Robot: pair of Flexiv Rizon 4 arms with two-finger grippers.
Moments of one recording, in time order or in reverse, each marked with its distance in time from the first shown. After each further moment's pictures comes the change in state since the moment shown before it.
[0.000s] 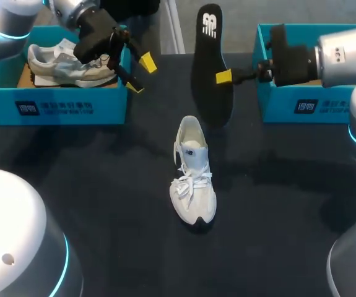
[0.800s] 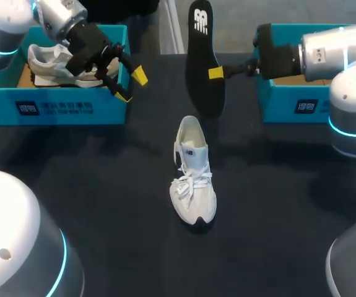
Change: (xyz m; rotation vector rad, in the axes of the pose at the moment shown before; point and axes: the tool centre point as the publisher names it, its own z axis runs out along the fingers) left arm 0.050 -0.005 -0.003 -0.087 0.088 -0.073; right arm -0.060 0.021 0.031 0.001 0.022 -0.124
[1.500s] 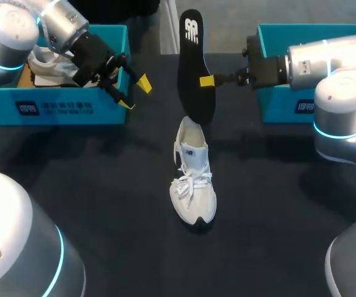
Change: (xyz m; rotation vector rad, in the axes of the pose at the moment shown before) left arm 0.028 0.015 0.017 -0.073 0.012 -0.057; right arm -0.029 -0.014 0.029 -0.012 0.070 -0.051
